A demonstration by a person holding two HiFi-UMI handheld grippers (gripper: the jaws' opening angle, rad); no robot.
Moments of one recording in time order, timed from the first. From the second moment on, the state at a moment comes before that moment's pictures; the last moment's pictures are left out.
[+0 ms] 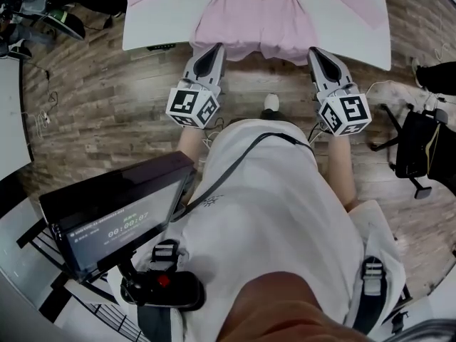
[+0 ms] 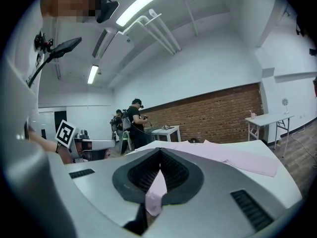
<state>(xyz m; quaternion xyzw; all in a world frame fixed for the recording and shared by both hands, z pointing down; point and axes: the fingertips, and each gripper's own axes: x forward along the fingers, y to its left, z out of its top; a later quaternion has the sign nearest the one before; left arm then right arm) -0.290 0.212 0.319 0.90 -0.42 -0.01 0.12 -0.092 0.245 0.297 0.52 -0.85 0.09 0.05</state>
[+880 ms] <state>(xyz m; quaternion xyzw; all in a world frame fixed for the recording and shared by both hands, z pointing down) -0.269 0.153 0.320 0.89 -0.44 0.00 0.11 -0.073 0.177 0.311 0.48 -0.87 0.11 0.05</state>
